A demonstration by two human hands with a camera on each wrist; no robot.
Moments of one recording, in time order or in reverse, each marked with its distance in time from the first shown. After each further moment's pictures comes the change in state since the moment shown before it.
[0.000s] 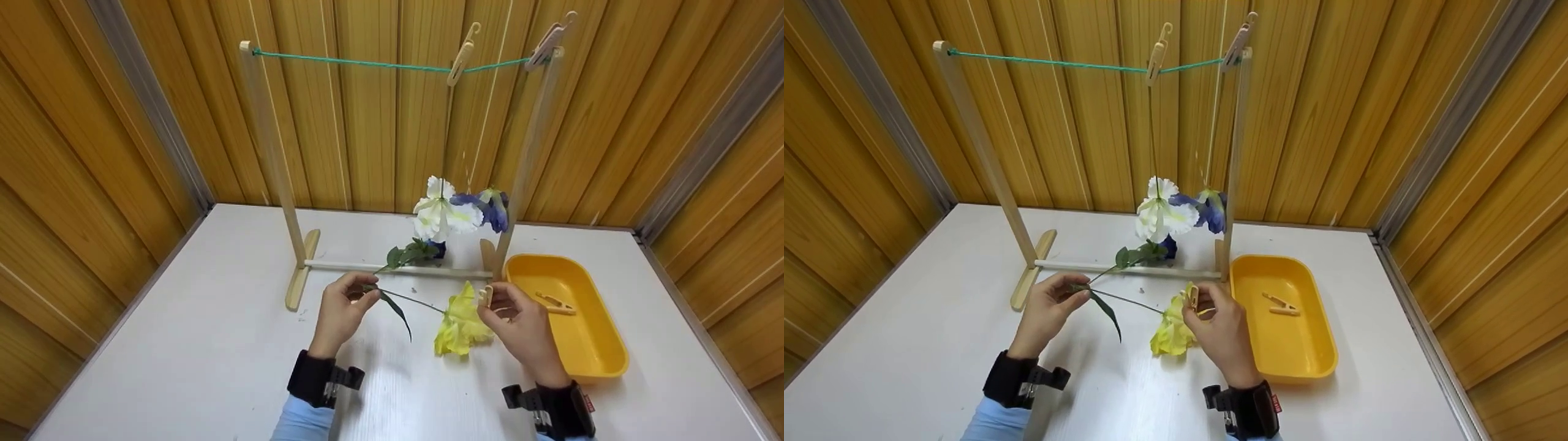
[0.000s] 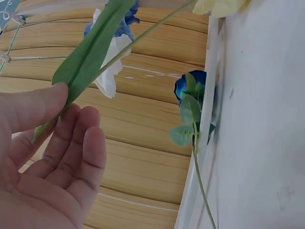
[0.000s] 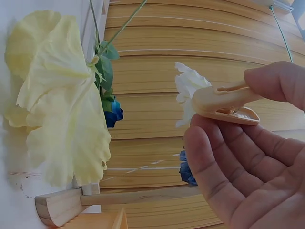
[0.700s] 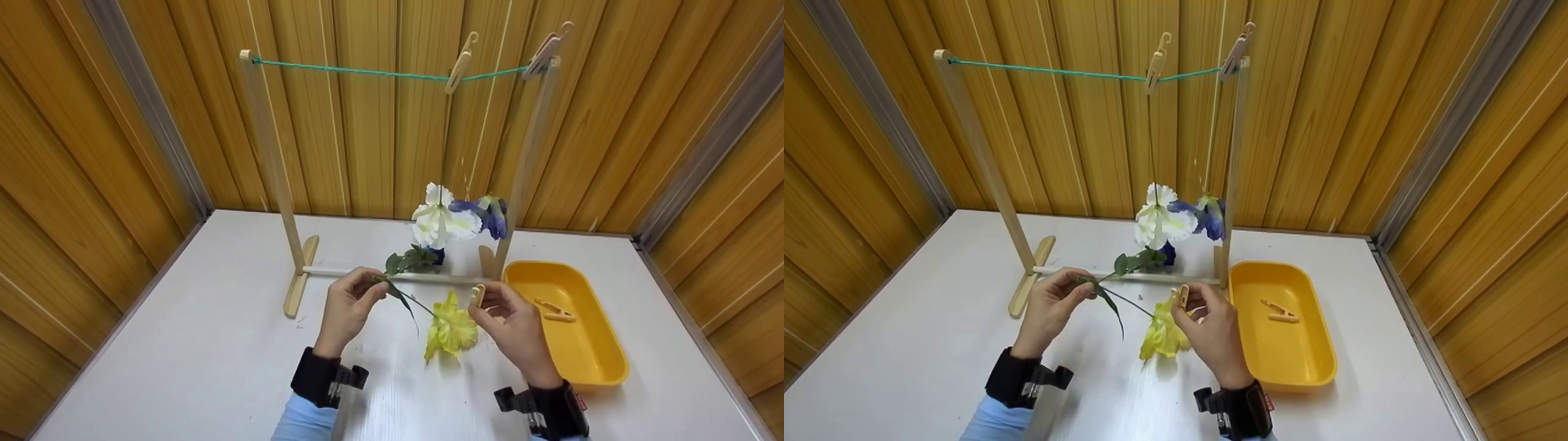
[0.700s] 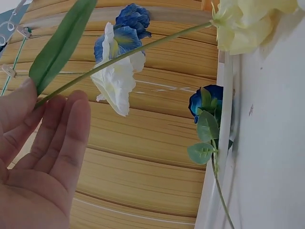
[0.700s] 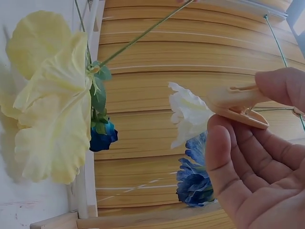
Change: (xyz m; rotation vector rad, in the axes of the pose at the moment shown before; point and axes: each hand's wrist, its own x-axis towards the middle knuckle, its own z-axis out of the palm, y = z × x) left_hand 0.013 0.019 0.009 -0.105 -0.020 0.087; right_hand 0.008 -0.009 0.008 0.086 0.001 -0.069
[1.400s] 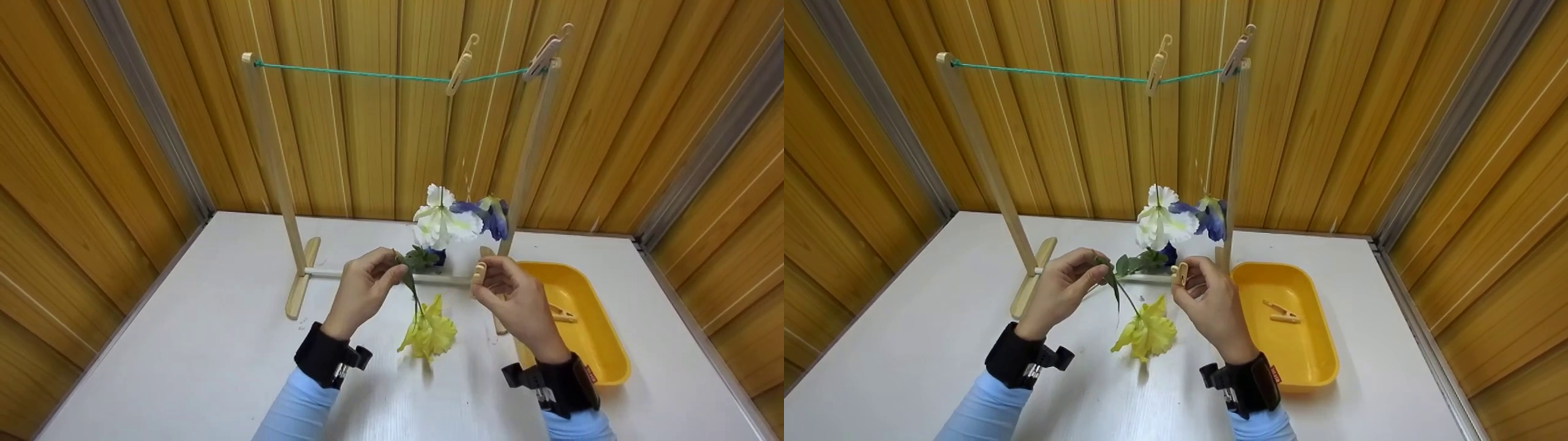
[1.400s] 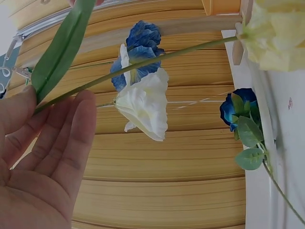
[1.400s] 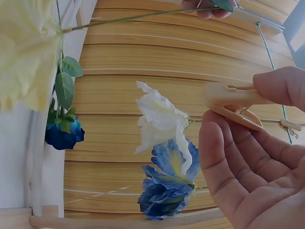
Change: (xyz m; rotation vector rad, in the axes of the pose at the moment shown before) left_hand 0.031 0.039 0.009 0.074 -0.128 0.148; right_hand 0.031 -0.027 -0.012 -0.023 -0.066 -0.034
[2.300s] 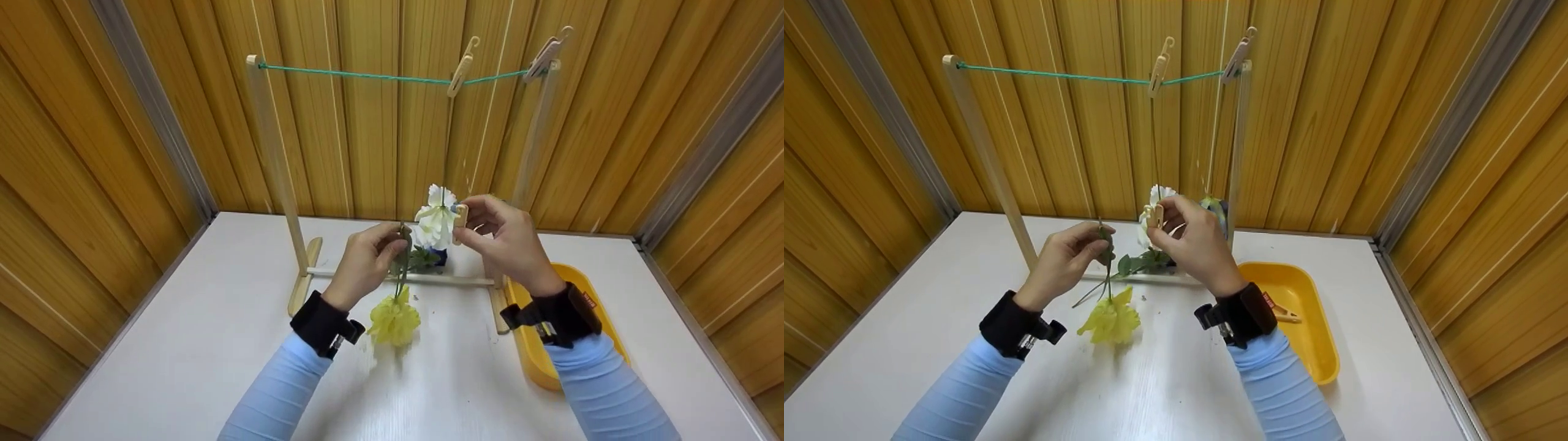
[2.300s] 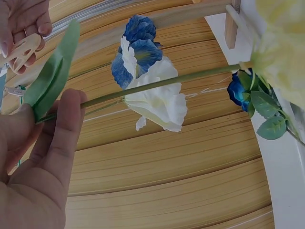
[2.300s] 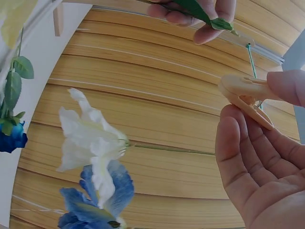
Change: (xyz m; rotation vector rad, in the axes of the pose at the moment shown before) left_hand 0.038 0.017 -0.013 0.157 -0.064 0.076; right_hand 0.075 -0.055 -0.010 -0.014 -0.120 -0.168
